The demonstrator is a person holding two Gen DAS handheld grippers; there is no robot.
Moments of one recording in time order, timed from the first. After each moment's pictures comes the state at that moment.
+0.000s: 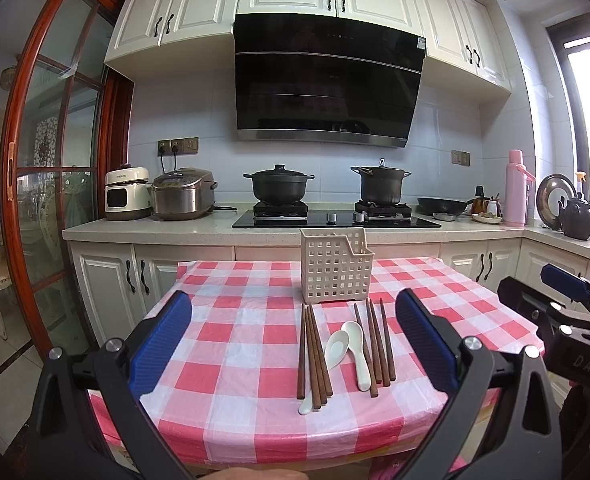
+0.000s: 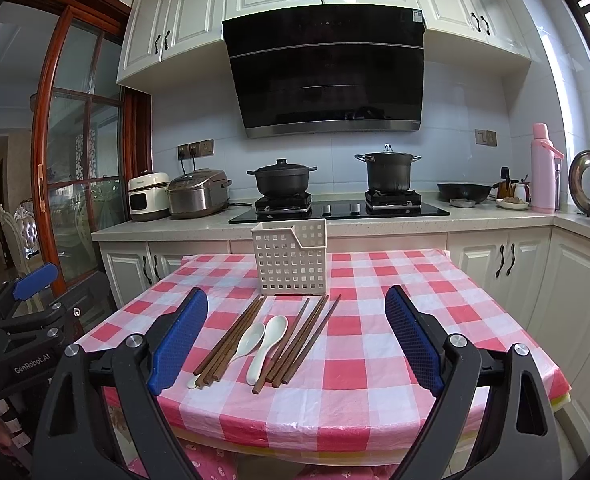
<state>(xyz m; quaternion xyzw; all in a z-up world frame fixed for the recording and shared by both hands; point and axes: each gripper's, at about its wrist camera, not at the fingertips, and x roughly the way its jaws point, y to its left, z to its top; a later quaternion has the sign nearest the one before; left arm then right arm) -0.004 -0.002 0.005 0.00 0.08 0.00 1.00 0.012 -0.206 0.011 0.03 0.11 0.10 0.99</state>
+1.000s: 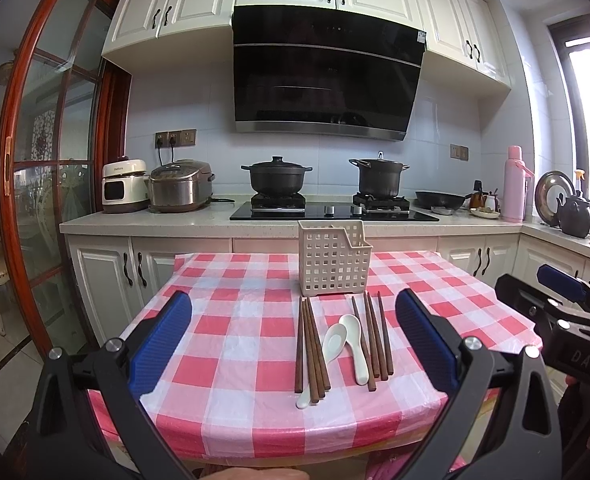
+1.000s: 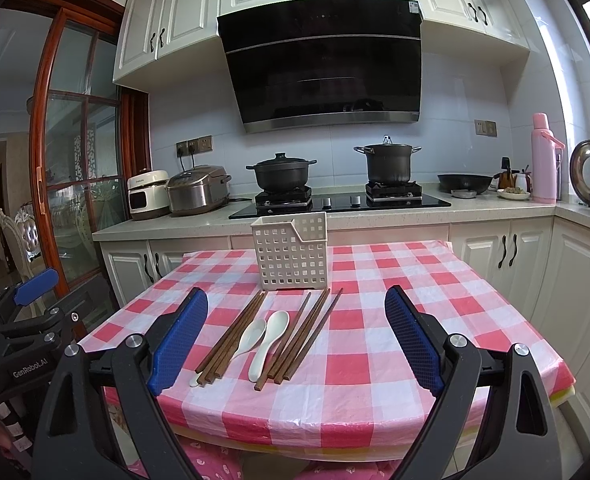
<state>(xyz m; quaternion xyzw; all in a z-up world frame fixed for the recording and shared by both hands) -0.001 0.002 -0.003 0.00 0.10 -0.01 1.00 0.015 -0.207 0.007 0.04 0.12 0.10 0.99</state>
